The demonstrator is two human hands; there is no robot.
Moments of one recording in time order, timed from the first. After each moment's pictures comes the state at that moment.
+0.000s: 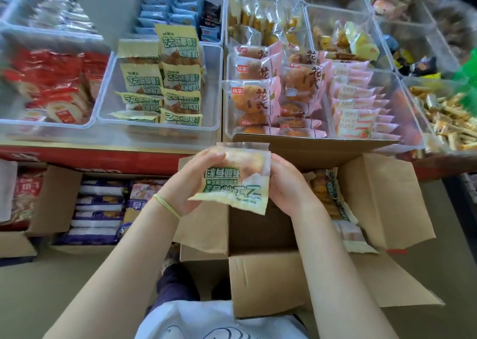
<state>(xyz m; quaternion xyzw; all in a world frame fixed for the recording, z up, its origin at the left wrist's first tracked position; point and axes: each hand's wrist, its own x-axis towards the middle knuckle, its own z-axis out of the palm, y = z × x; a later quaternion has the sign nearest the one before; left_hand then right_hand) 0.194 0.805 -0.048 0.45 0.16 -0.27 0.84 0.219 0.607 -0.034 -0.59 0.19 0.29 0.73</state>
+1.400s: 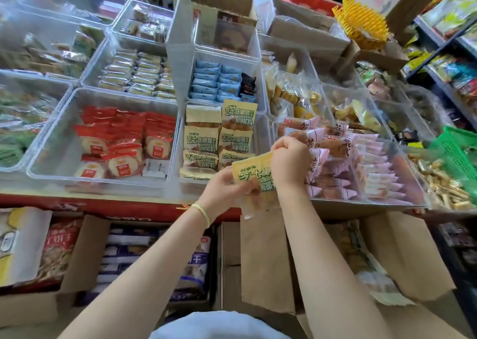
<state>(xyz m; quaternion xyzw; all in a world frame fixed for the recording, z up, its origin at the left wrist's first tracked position) 0.254 0.965 -0.021 0.65 0.01 -0.13 0.75 0.302 0.840 0.051 -0.91 0.12 -0.15 0.36</state>
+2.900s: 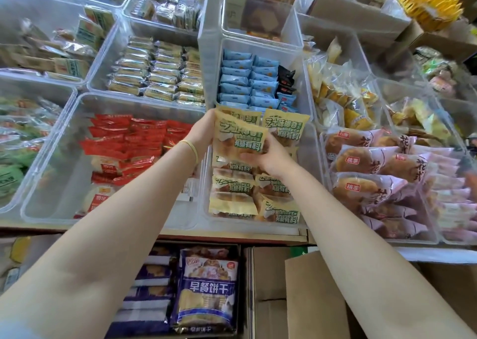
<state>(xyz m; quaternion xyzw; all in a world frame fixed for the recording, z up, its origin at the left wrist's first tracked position) 0.471 1.100 -0.069 0.60 0.23 -0.13 0.76 0.470 0.915 -0.082 -0.84 0.00 0.22 0.49</state>
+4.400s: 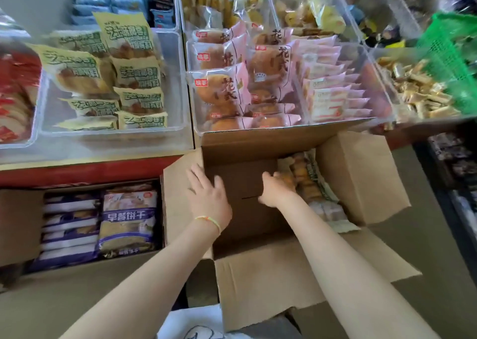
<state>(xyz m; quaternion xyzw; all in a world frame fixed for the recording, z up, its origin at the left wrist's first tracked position) 0.185 0.715 -0.144 0.98 0.04 -0.20 0.07 0.234 0.551 -0.135 -0.91 0.08 0.41 0.02</state>
